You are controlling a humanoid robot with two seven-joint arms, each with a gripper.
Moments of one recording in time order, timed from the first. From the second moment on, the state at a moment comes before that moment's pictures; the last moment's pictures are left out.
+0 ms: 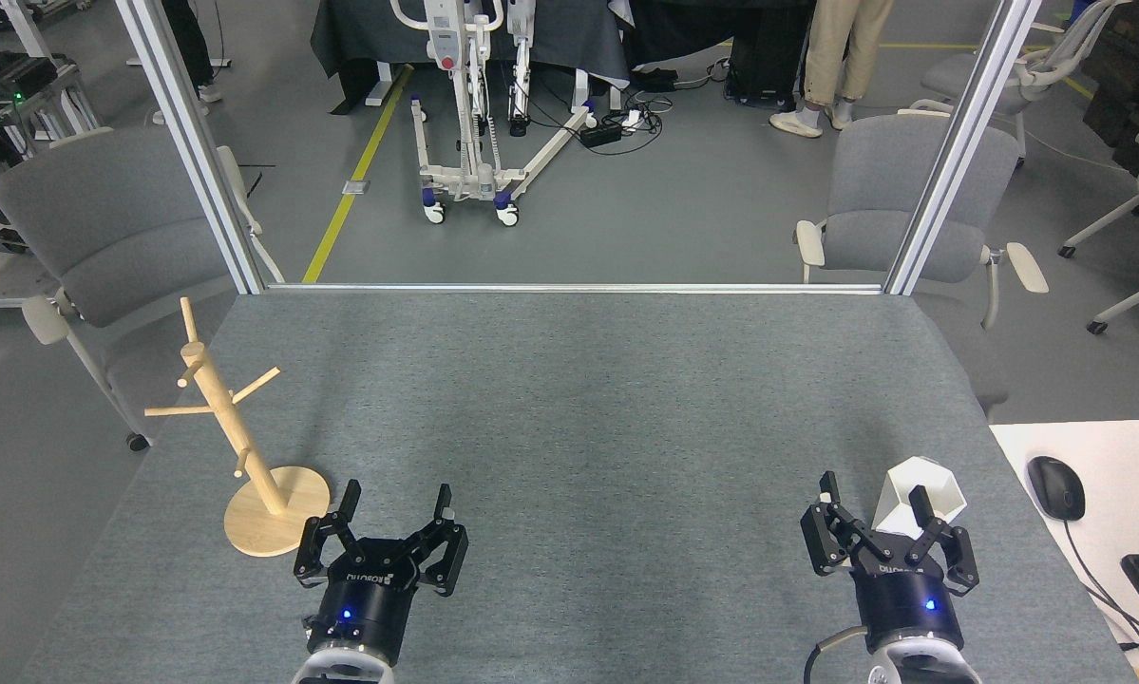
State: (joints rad) left arm -0.01 -0.11 -0.03 -1.57 -1.59 -0.03 0.08; right arm -0.04 0.09 -0.24 -1.55 1.48 -0.13 0.02
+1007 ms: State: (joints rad) left arm -0.01 -0.12 -0.04 -1.62 -1.59 -0.03 0.07; right arm -0.04 0.04 -0.30 -1.47 1.48 0.10 0.03
